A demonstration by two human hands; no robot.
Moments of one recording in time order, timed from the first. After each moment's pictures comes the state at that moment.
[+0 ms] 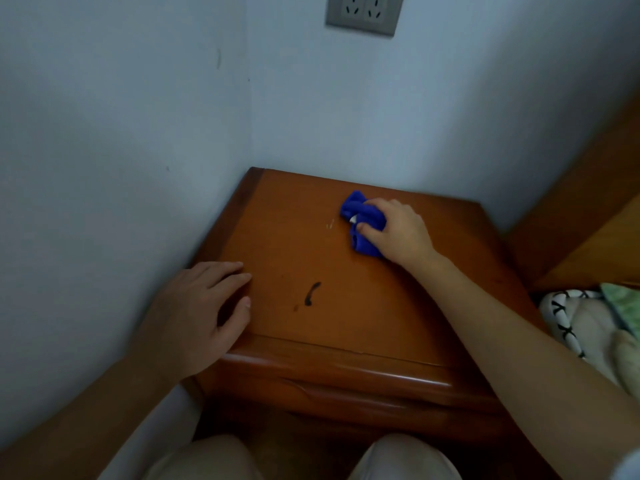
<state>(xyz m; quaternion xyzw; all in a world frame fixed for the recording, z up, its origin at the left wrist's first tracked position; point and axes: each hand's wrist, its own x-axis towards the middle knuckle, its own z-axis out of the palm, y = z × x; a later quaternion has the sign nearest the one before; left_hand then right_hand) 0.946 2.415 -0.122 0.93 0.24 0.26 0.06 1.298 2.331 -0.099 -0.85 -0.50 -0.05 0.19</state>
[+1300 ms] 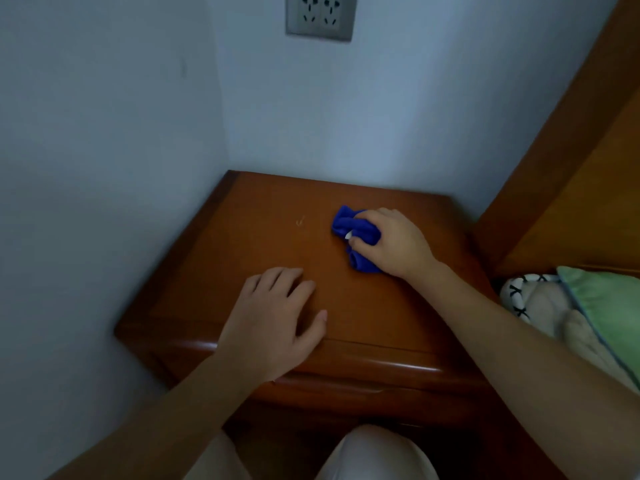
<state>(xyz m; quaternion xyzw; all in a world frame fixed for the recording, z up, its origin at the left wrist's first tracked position) 1.037 2.317 -0.123 0.96 0.23 0.17 0.06 1.317 2.269 -0.110 -0.79 -0.57 -0.07 0.23</state>
